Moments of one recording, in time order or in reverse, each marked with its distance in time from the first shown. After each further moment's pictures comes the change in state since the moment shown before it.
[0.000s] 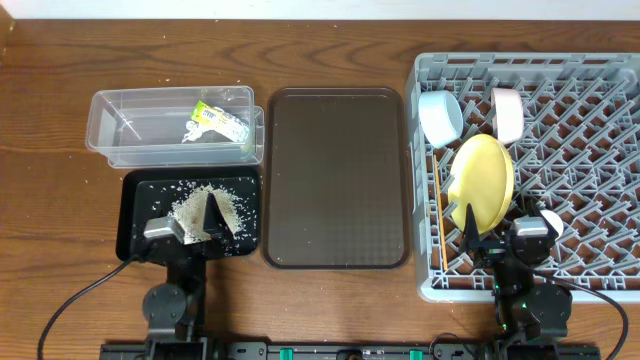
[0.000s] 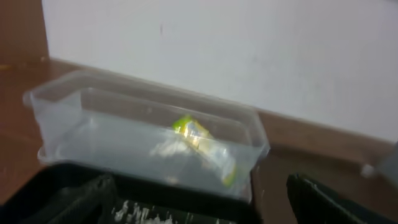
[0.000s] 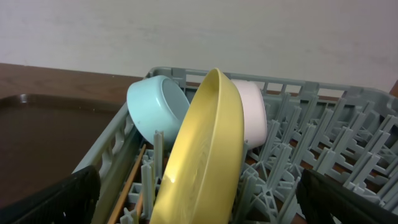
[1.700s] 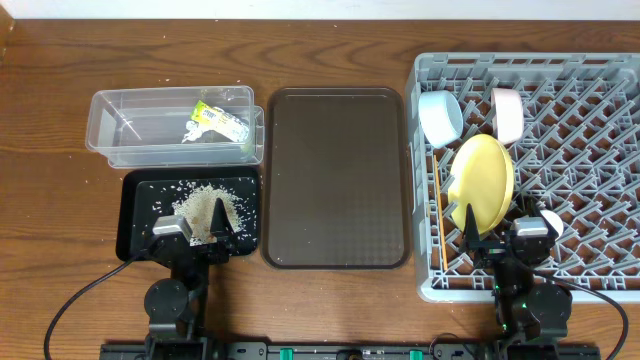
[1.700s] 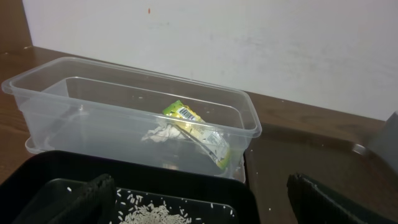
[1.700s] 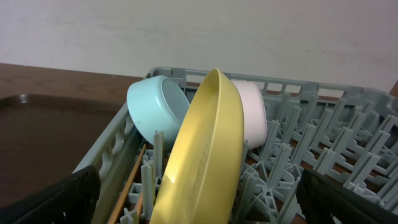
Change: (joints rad) left arm 0.000 0.001 0.013 -0.057 0.050 0.018; right arm 0.000 0.000 0.000 0.000 0.000 0.000
